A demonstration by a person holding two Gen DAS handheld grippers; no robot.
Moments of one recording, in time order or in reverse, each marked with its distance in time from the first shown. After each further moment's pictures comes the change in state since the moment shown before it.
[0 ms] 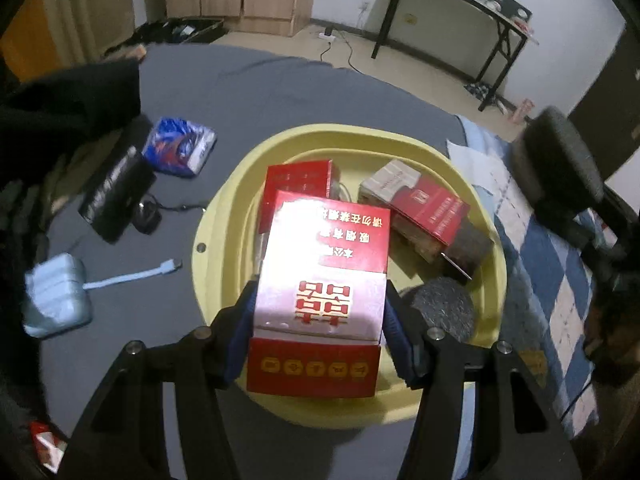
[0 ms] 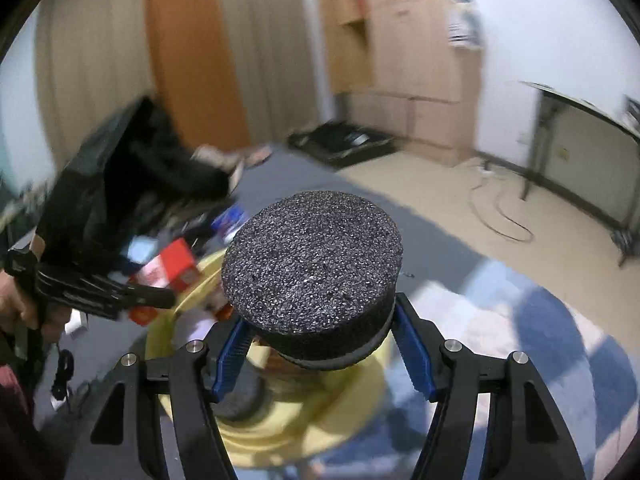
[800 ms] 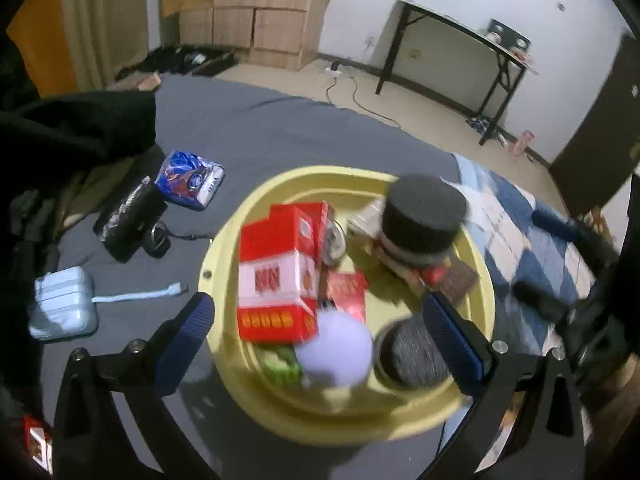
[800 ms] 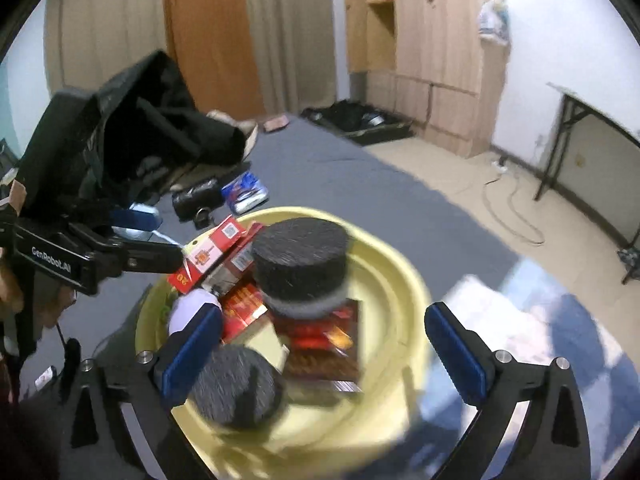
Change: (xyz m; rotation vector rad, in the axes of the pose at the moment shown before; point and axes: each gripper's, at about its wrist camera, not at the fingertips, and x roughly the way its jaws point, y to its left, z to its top) left arm -0.029 -0.011 -0.015 0.022 -0.151 0.025; right arm 0.007 -0.001 -0.013 0.003 -0.004 -0.039
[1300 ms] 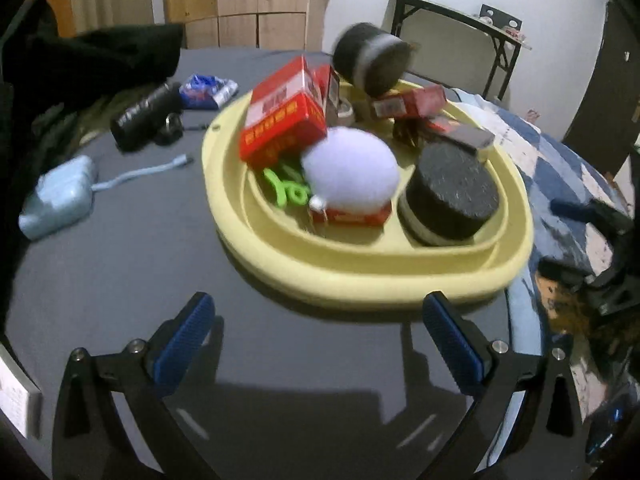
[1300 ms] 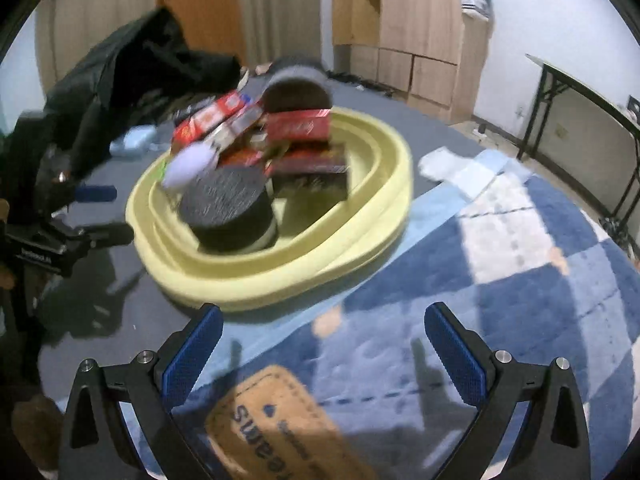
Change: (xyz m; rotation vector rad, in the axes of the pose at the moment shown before) left arm 0.022 -0.004 -0.127 0.023 -0.045 0.071; right arm 0.000 0.044 -0.129 -0.013 0.128 -0.031
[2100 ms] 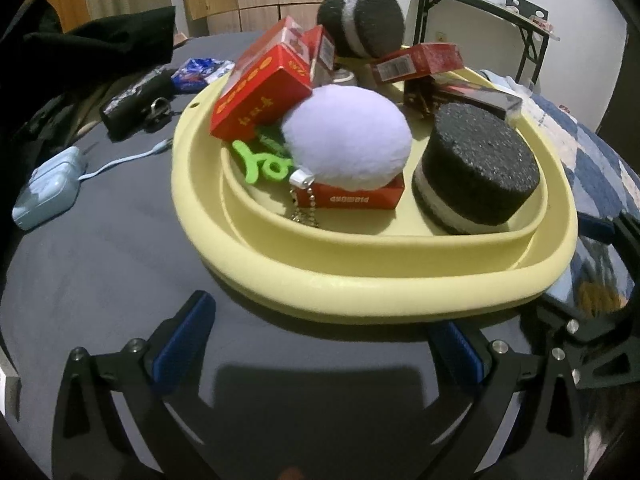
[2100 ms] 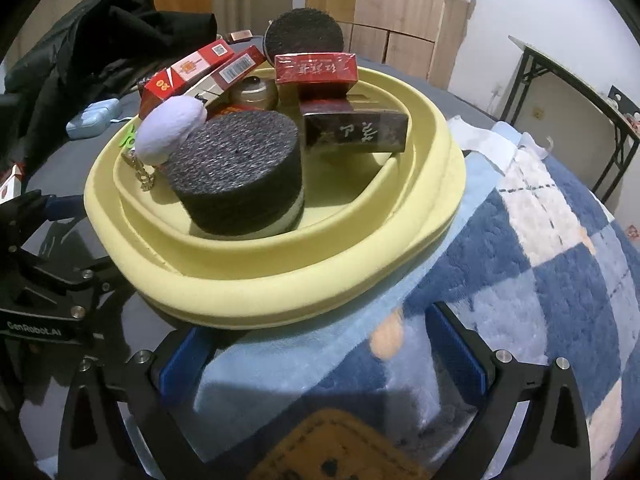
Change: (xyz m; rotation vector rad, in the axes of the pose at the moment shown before) left arm 0.045 -0.032 0.004 -0.019 0.025 0.124; right arm 0.062 0.036 0.016 0.055 0.068 -0.142
